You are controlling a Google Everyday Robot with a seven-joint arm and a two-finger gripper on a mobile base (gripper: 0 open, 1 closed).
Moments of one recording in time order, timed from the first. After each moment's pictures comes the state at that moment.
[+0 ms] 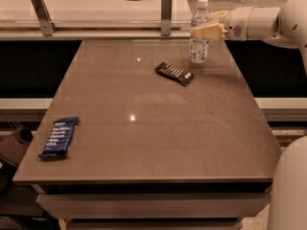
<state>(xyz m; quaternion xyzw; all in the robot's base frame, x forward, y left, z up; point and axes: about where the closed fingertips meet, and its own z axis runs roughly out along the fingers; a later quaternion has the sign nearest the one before) 0.785 -0.173 0.950 -0.40 0.67 0.24 0.58</state>
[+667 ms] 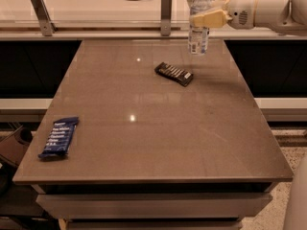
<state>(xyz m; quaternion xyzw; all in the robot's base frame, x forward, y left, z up) 0.749 -0.156 0.996 -0.41 0.67 0.26 0.57</state>
